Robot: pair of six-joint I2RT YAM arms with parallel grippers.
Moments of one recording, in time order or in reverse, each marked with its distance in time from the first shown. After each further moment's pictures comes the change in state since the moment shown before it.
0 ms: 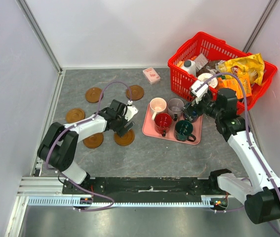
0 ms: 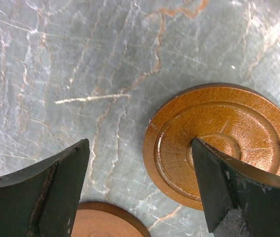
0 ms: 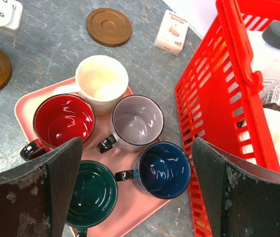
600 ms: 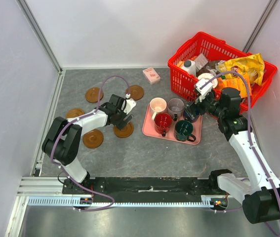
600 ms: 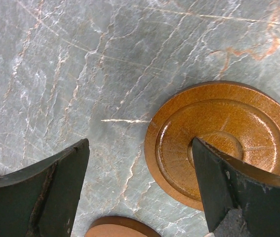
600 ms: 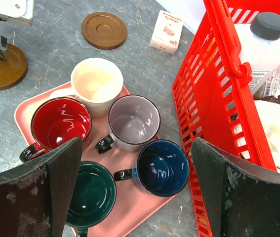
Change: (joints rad) left arm 0.051 0.094 0.098 0.047 -0.051 0.000; right arm -0.059 -0.002 0.000 0.014 -0.036 0.045
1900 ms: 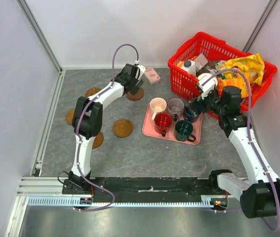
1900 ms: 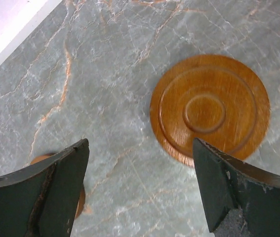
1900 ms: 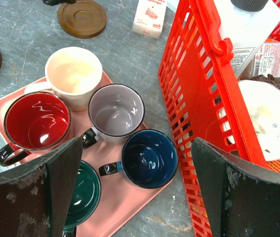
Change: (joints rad) left arm 0.015 0.509 0.819 -0.072 -0.194 -0.072; right arm -0.051 0.051 0.000 0.016 0.030 0.000
